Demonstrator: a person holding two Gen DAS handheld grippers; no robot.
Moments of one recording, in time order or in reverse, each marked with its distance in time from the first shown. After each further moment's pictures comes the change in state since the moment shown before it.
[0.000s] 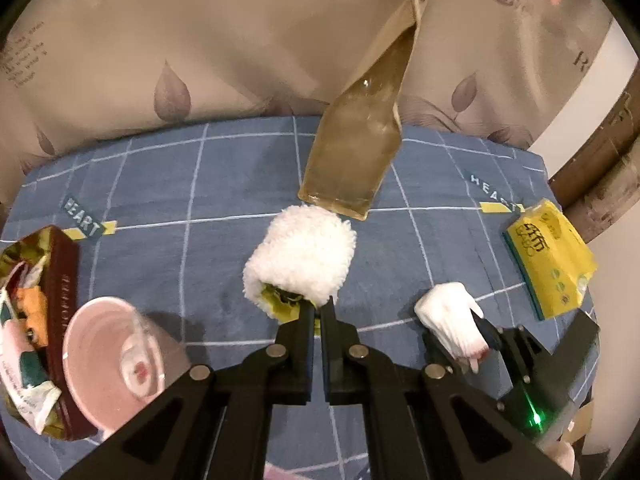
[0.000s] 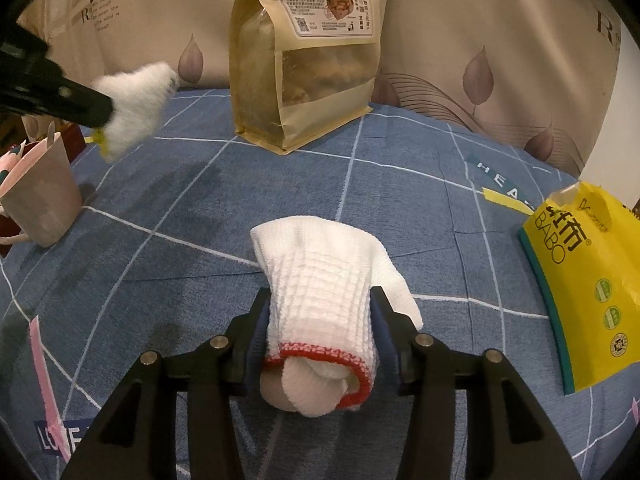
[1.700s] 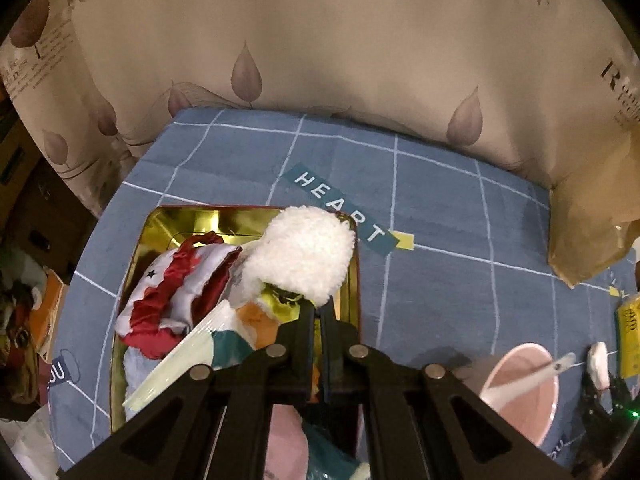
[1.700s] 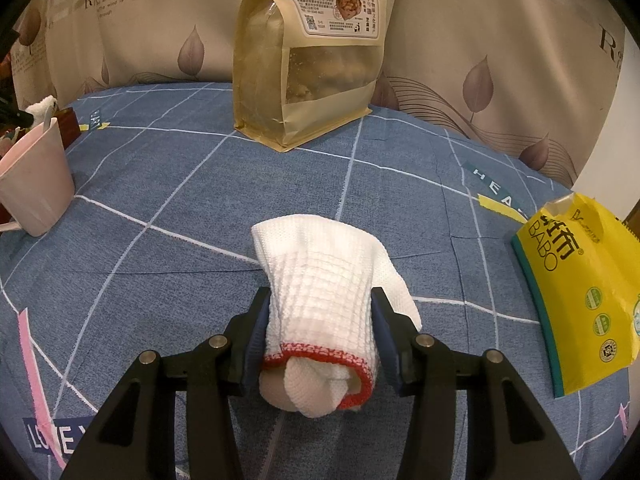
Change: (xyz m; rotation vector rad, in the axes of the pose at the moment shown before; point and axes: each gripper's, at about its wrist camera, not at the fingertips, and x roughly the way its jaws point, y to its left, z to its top) left arm -0.025 0.273 -0.015 -0.263 -0.042 0.256; right arm 0.000 0.003 0.000 -0.039 0.004 -0.044
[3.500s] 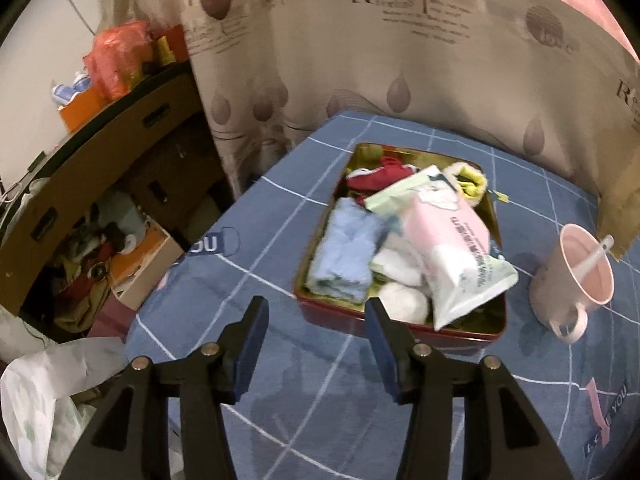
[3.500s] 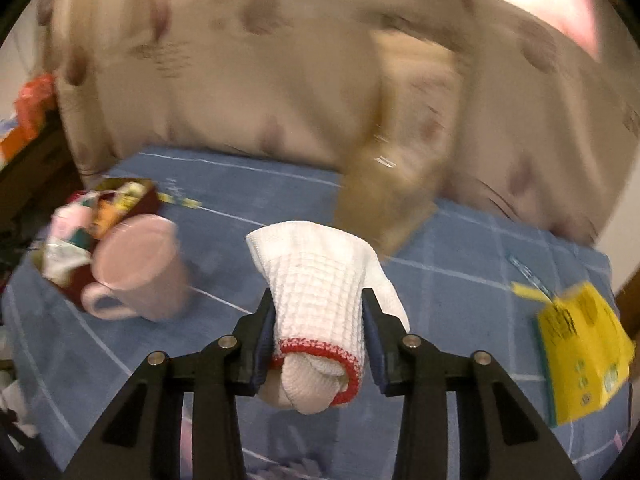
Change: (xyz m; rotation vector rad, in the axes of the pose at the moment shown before) left arm -0.116 0.088 -0.167 -0.181 -0.197 0.296; right arm -0.087 0.060 0.068 -0.019 -0.135 0.148
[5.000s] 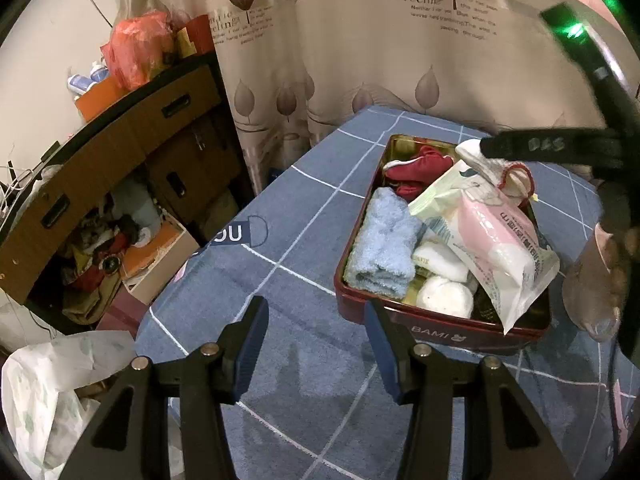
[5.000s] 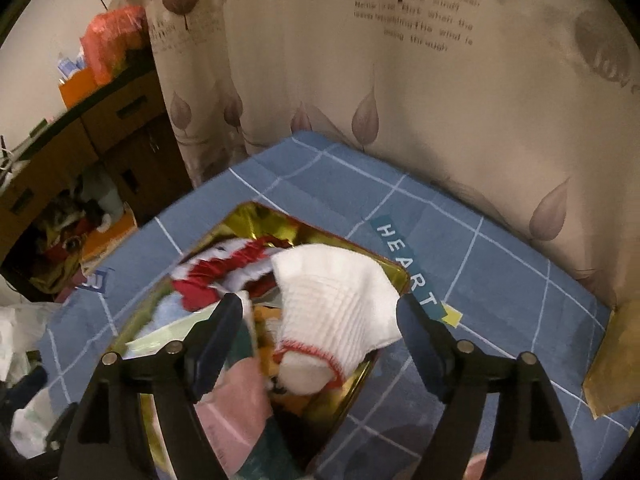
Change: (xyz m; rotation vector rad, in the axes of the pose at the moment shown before) left arm 0.020 0.020 -0.014 -0.025 -0.004 0.052; right arm 0.134 0.279 0.123 -0.237 0.104 0.290
